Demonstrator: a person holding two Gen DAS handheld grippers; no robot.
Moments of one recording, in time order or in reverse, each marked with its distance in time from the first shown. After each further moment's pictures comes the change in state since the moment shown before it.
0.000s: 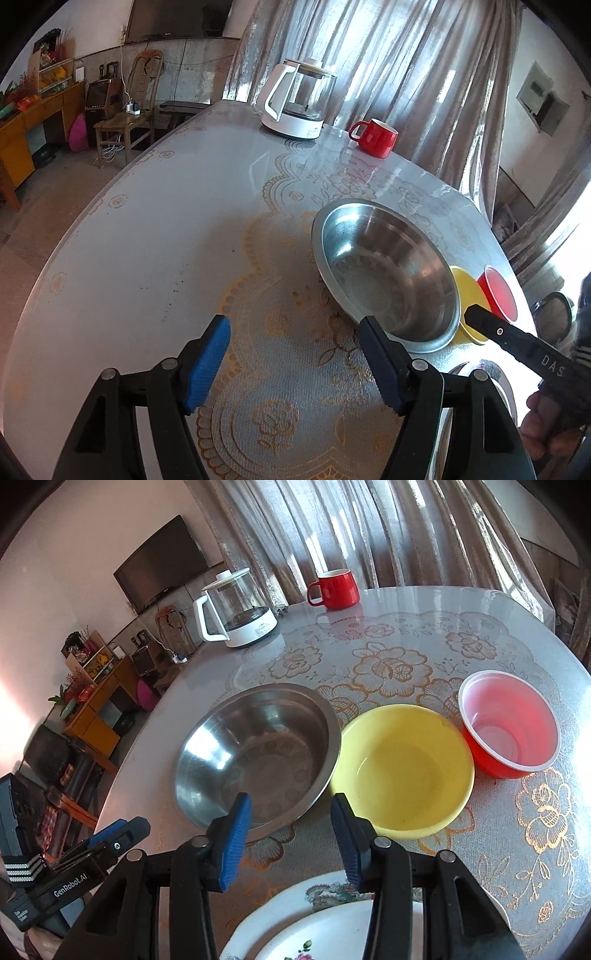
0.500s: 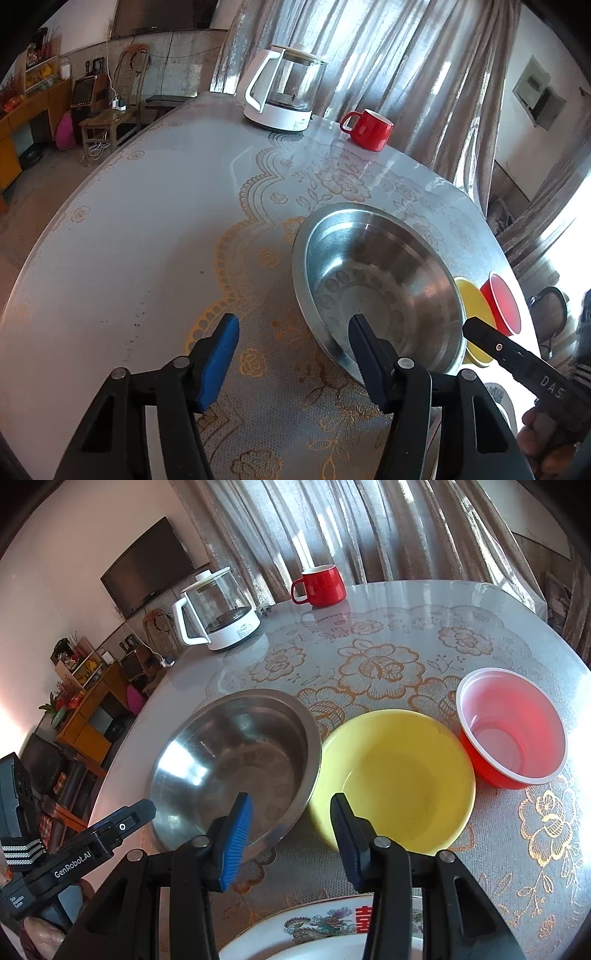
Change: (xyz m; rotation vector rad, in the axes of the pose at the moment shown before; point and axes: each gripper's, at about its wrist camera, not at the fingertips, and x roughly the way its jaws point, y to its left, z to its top) left arm 0.035 -0.009 0.022 0.015 0.035 -0.039; right arm 0.017 -0.013 0.010 0.038 -0.006 -0.021
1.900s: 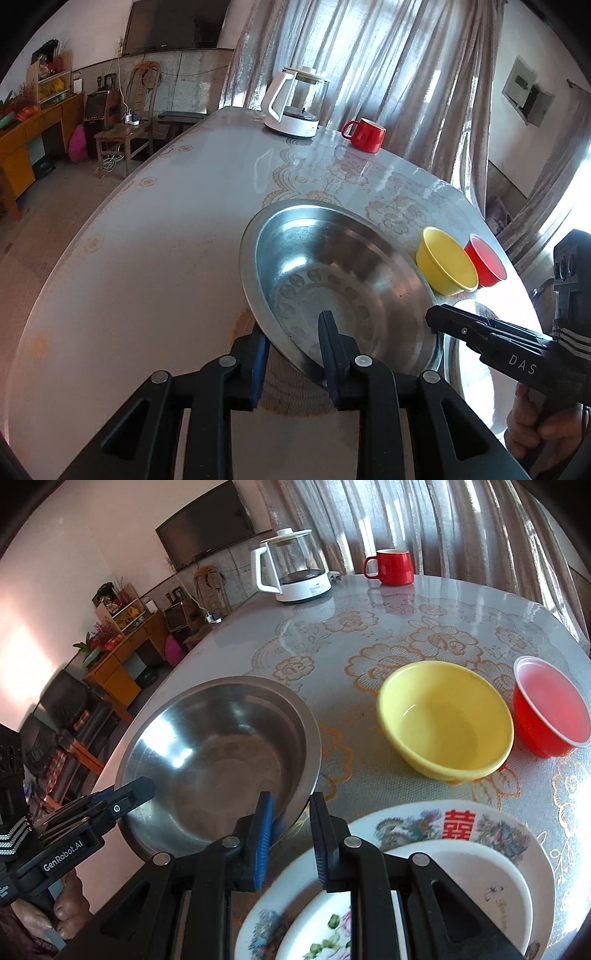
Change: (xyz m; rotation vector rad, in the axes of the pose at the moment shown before) left arm -0.082 0.022 -0.086 0.027 -0.076 0.031; right arm -0.016 0.052 -0.066 -0.218 0.106 0.123
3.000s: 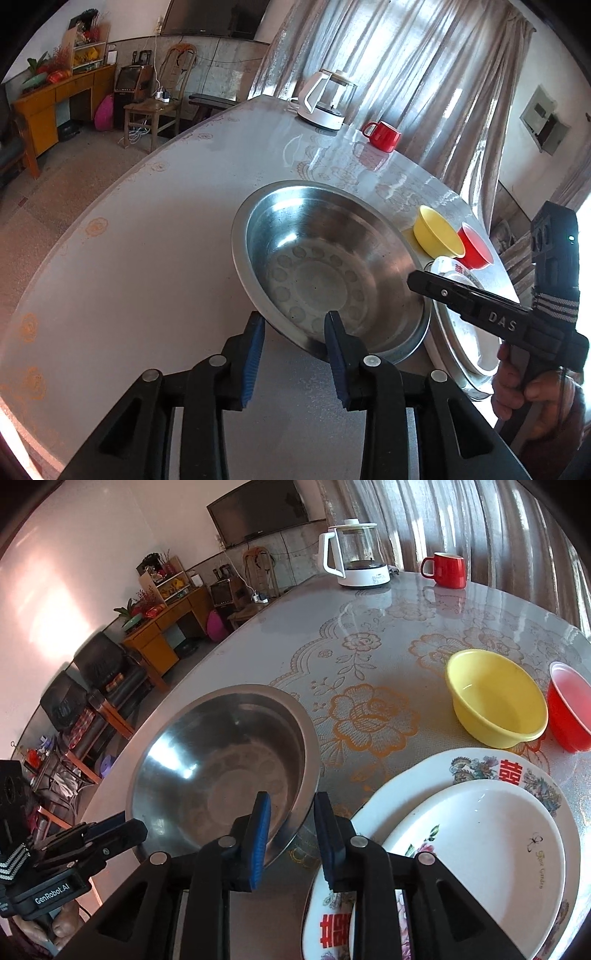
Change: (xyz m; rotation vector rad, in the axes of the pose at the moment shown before) left arm -0.061 0.021 -0.072 -0.123 -0.005 0.026; right arm -0.012 0.044 -0.036 -0.156 0.040 0.085
